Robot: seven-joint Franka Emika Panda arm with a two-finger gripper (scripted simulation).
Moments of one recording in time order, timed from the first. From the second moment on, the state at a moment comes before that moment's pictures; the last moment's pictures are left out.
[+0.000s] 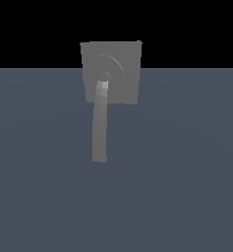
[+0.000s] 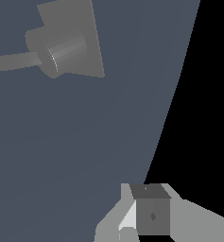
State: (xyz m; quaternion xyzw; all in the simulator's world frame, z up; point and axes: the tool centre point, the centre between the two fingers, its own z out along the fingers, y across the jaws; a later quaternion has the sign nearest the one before) arm -0.223 0.054 0.597 0.77 0.35 0.06 0.53
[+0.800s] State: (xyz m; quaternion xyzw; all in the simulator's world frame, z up) arm -0.208 0.184 0.611 0.39 0.48 -0.16 0.77
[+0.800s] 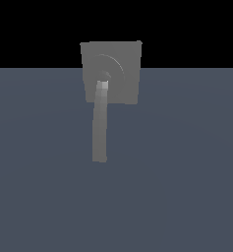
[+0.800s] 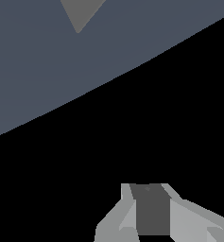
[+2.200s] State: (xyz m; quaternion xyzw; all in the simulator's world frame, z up) arm -0.114 0.292 0.321 -0.39 0.33 -0.69 0.51
